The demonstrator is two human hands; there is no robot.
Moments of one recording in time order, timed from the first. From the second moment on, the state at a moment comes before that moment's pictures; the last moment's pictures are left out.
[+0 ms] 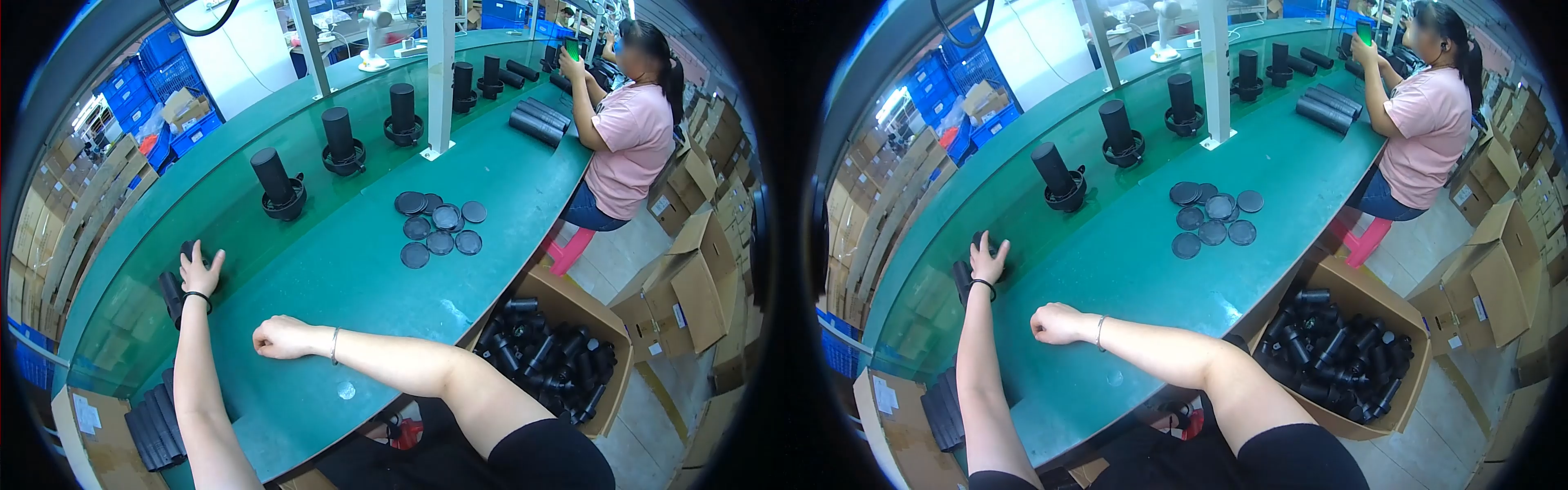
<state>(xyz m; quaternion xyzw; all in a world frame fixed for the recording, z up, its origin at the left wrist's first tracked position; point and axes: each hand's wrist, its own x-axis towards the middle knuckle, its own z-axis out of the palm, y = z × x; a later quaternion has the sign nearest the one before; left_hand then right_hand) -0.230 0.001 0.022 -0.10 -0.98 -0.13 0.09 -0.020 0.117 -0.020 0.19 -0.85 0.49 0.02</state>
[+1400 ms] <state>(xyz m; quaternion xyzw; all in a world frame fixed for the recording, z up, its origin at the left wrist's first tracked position) -0.051 -0.106 0.050 -0.29 -0.95 -0.13 0.05 -0.025 0.121 -0.021 0.18 -0.83 0.52 0.01</state>
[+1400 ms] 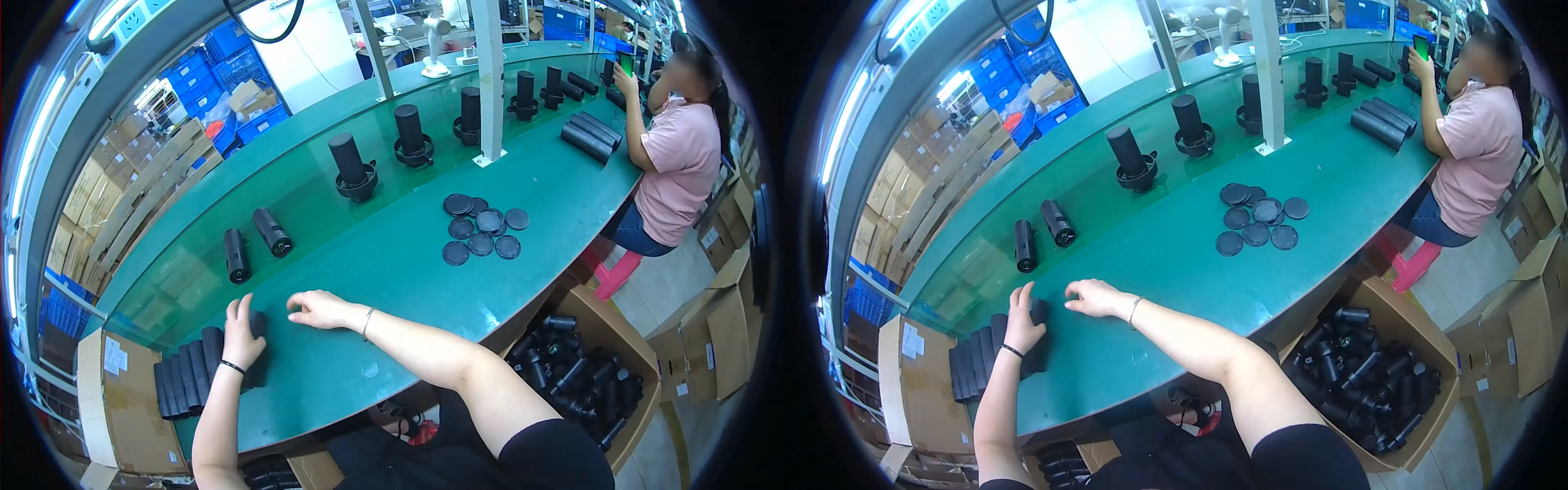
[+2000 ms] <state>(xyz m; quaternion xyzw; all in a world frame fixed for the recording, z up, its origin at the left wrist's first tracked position) 0.000 -0.092 0.045 -0.32 -0.90 -0.31 -0.04 -0.017 0.131 0.015 0.06 -0.67 0.74 0.00</state>
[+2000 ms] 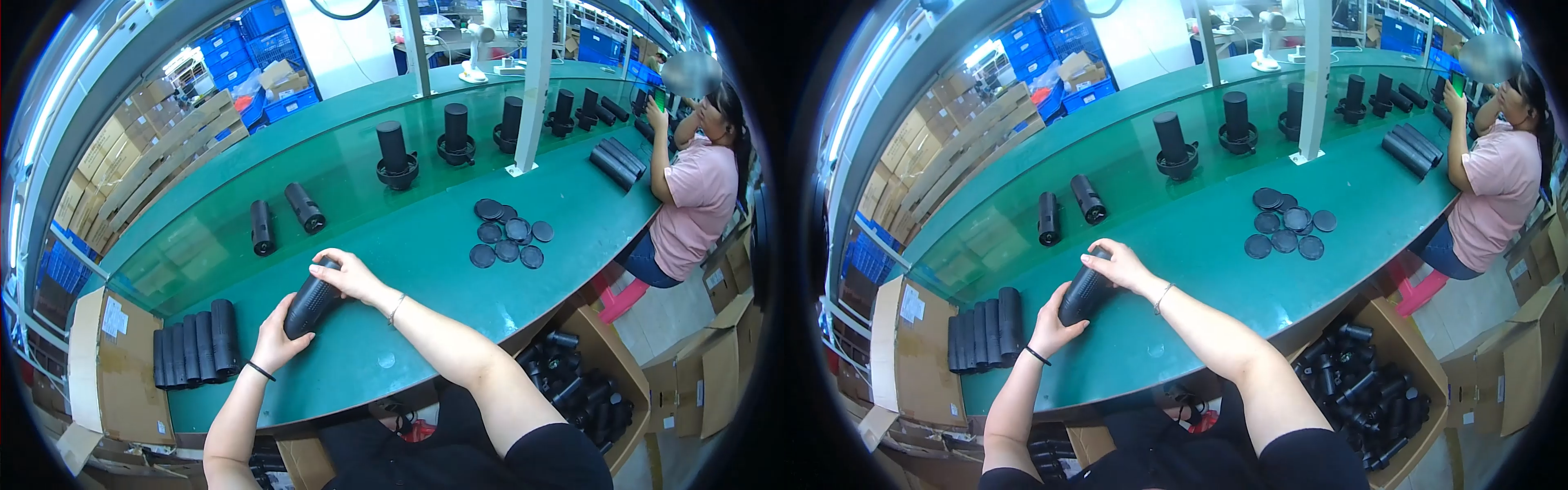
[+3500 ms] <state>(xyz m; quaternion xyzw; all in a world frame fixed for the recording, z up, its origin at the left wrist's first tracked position) -0.043 -0.204 0.048 -0.03 -1.00 0.03 0.06 -0.032 0.129 -0.011 0.12 -0.78 0.62 -0.06</state>
